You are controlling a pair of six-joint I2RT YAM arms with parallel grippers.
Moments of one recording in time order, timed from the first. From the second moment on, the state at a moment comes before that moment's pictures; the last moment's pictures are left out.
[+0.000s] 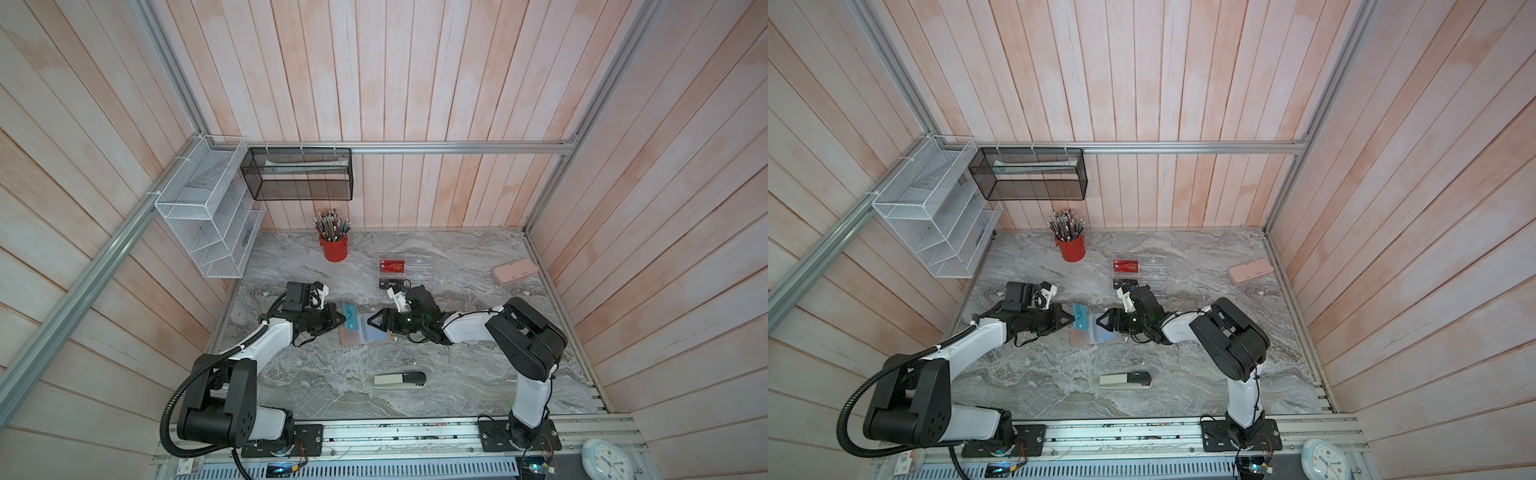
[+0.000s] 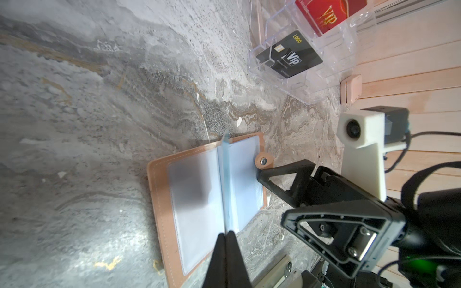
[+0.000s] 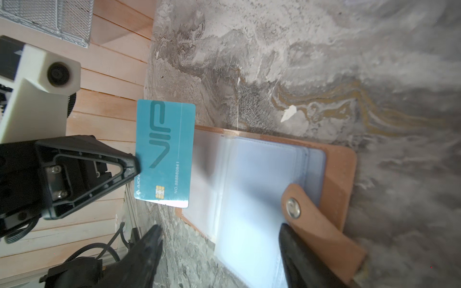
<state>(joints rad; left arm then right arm) -0.14 1.40 0.72 -0.28 0.60 -0.46 0.76 1.88 0.89 0.40 -0.49 0.84</state>
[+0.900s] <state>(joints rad) -0.26 1.42 1.07 -0.51 0.39 -0.21 0.60 1.52 0.92 0.00 -0.39 0.67</state>
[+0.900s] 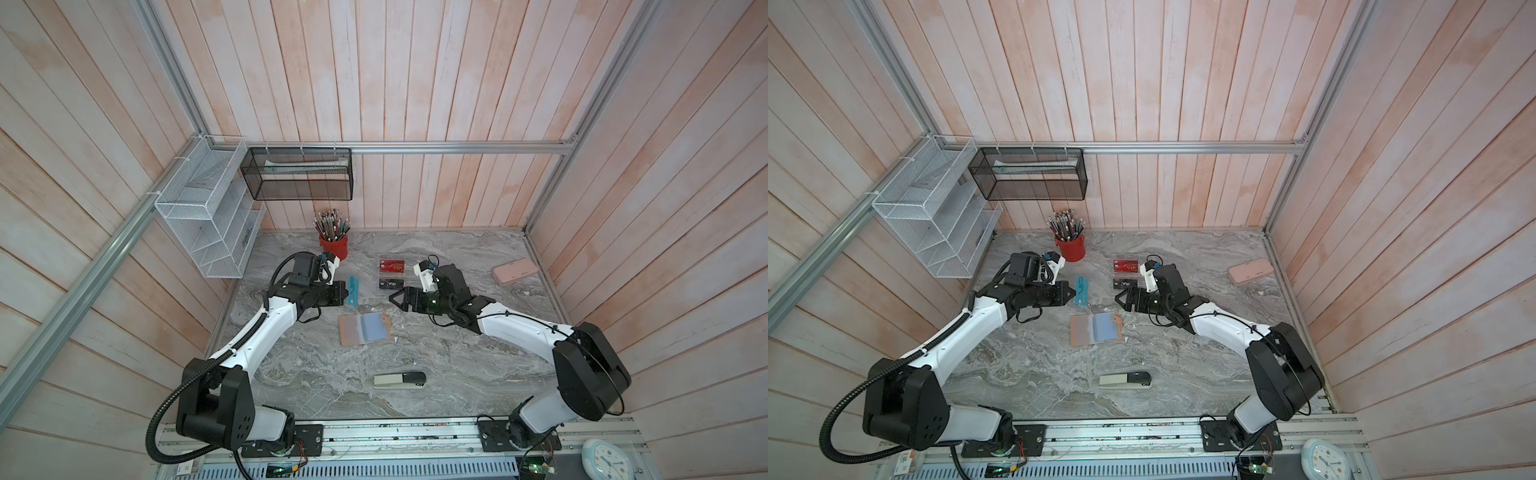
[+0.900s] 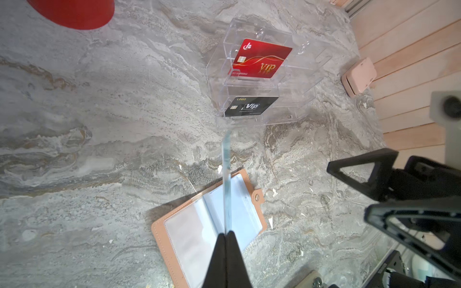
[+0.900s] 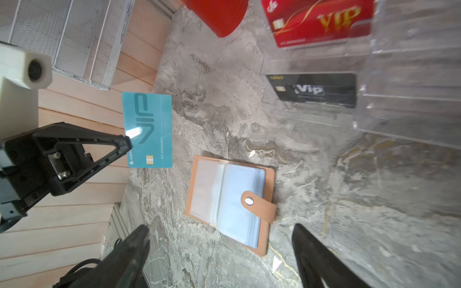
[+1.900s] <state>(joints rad) -0.46 1.89 1.64 -0.61 0.20 0.31 0.30 1.41 0.90 -0.21 -0.35 0.55</state>
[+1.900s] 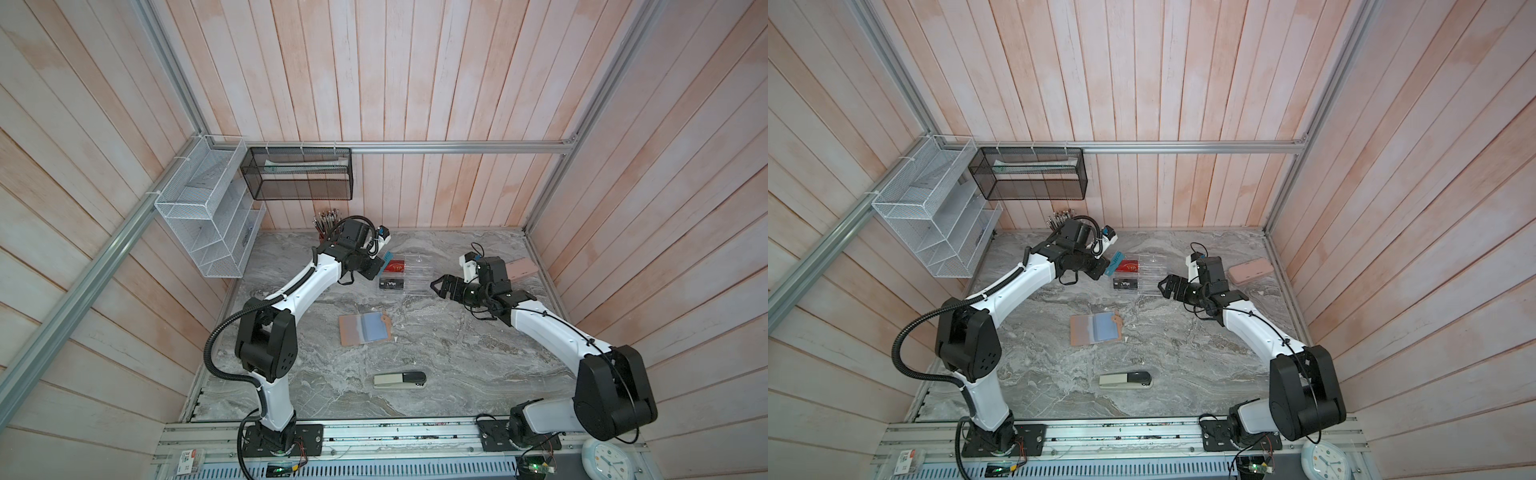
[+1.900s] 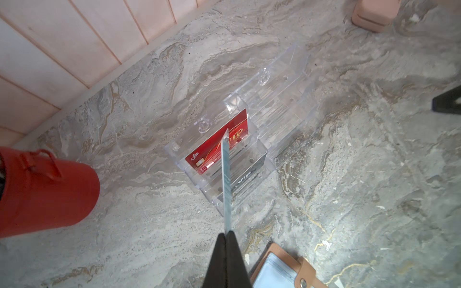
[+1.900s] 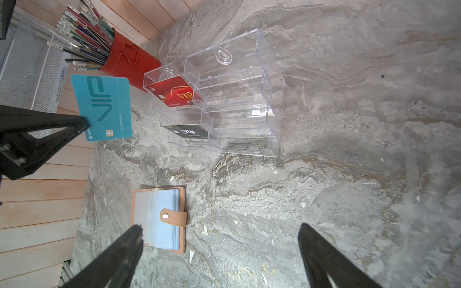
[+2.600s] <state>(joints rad) -0.48 1.92 1.67 -0.57 0.15 0.93 0.27 1.51 0.90 -0.17 -0.40 0.52</state>
